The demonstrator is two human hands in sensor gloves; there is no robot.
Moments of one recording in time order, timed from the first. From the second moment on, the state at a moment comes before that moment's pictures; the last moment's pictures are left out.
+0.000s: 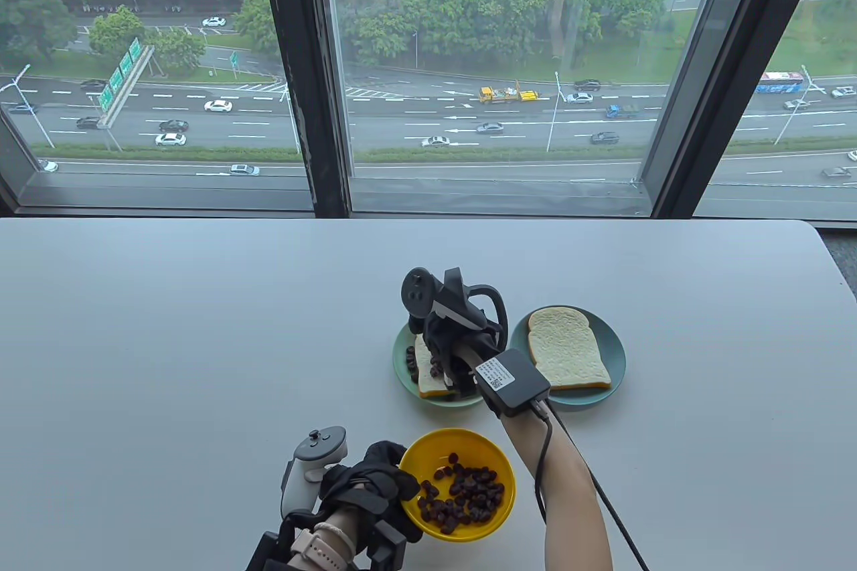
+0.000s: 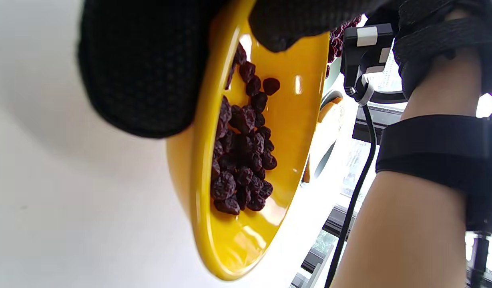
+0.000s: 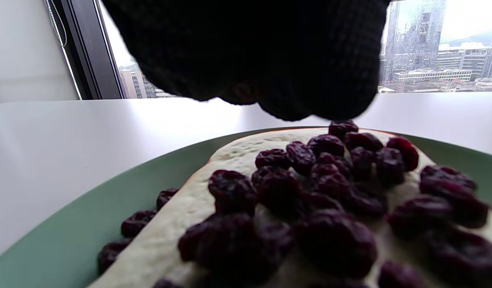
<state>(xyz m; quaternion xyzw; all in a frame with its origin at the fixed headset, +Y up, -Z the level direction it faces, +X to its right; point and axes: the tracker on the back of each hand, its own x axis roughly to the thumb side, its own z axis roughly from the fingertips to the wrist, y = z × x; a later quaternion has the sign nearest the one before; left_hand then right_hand) -0.141 -0.794 -0.291 -0.40 0.07 0.64 0.65 0.000 -0.718 -0.521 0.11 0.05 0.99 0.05</state>
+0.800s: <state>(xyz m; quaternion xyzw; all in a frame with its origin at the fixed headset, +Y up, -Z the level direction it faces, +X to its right) -0.141 -0.798 -0.290 -0.41 0.08 0.63 0.65 0.017 -0.712 -0.494 0.15 0.02 0.99 0.03</state>
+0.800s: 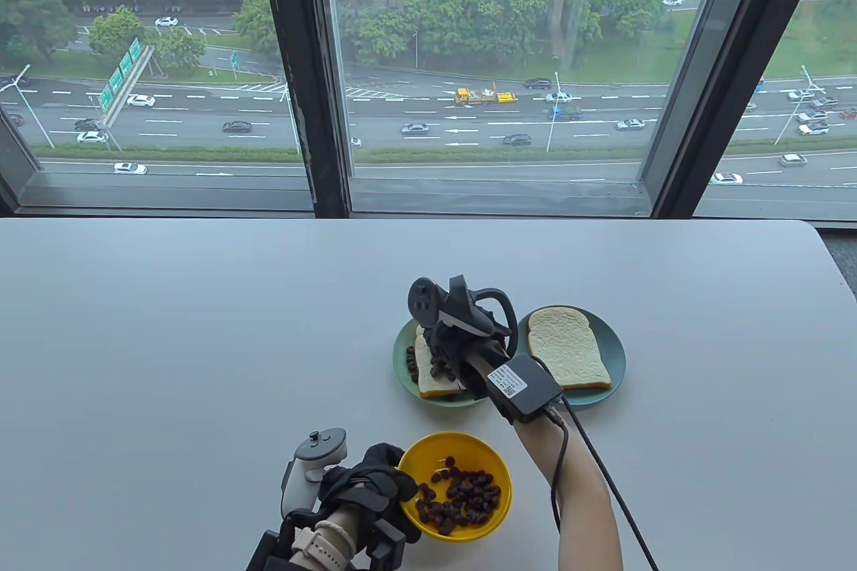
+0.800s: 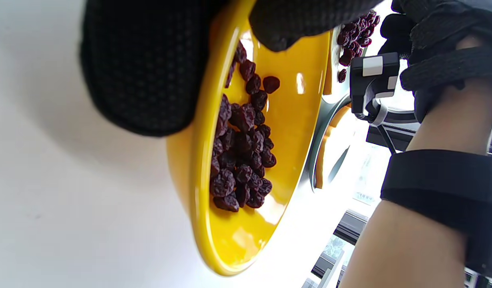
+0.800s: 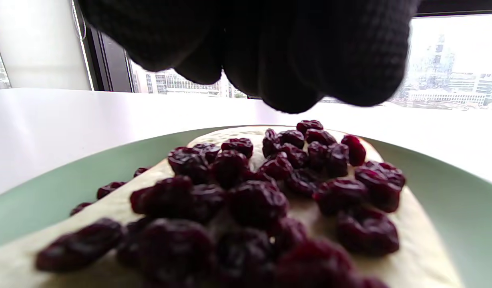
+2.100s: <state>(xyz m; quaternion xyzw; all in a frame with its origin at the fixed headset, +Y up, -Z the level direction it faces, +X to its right) -0.116 -0.772 -0.268 -0.38 0.05 0.69 0.62 0.033 -0.703 -0.272 0.35 0.02 0.92 -0.16</state>
